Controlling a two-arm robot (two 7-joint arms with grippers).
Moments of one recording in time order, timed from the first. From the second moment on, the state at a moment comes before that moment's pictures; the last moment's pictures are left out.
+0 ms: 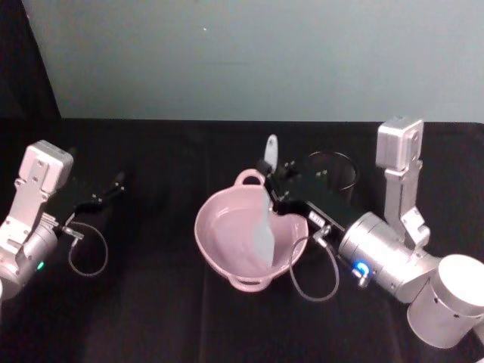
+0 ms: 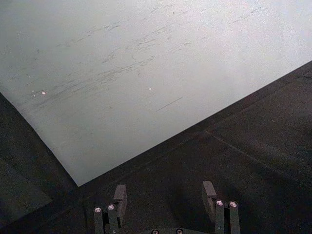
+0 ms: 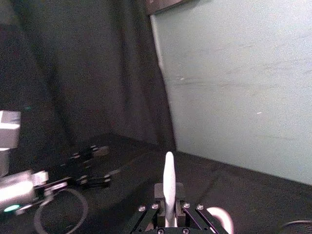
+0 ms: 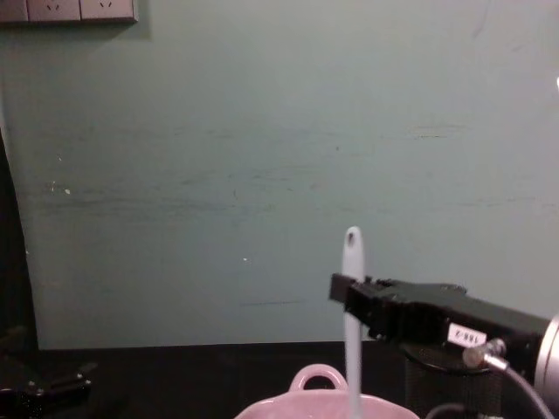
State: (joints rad) left arm -0.20 0.60 0.45 -1.41 -0.25 -0.12 0.03; right arm 0.12 0.28 -0.34 -1.63 0.40 0.06 0.38
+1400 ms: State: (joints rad) left arm -0.20 0.60 0.45 -1.41 -0.25 -0.12 0.03; right arm 0.29 0.11 -0.38 -1.32 0.29 -0.17 0.25
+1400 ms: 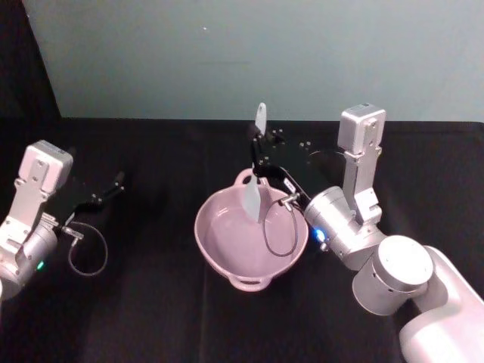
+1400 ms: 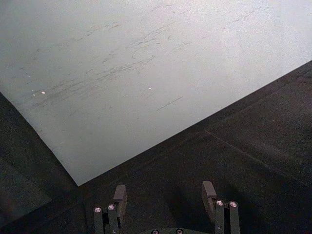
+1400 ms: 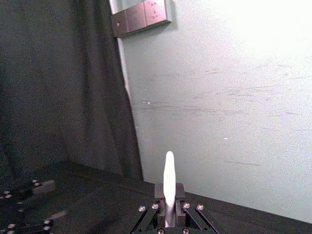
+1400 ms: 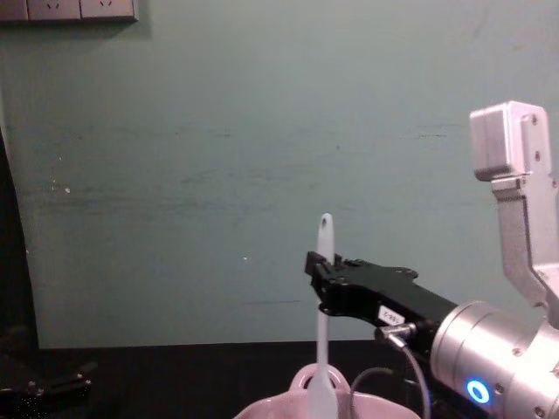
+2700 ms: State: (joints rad) left arm -0.20 0.60 0.45 -1.41 -0.25 -0.12 0.03; right arm 0.16 0.23 -0.42 -1.58 0.40 0.08 0.38
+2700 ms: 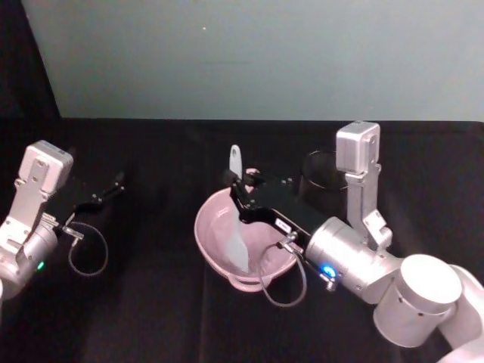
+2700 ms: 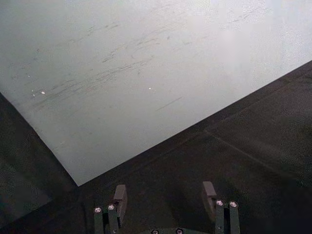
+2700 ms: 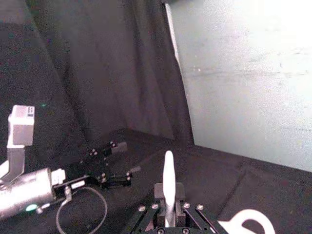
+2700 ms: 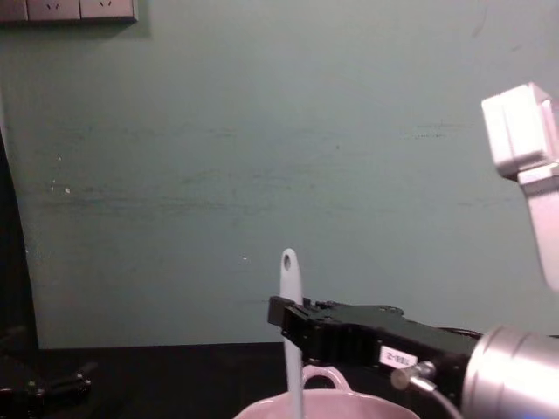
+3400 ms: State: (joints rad) left arm -0.20 0.60 0.45 -1.41 -0.25 -0.12 0.03; right arm 0.25 0.11 -0.40 -1.36 0.29 -0.18 0.27
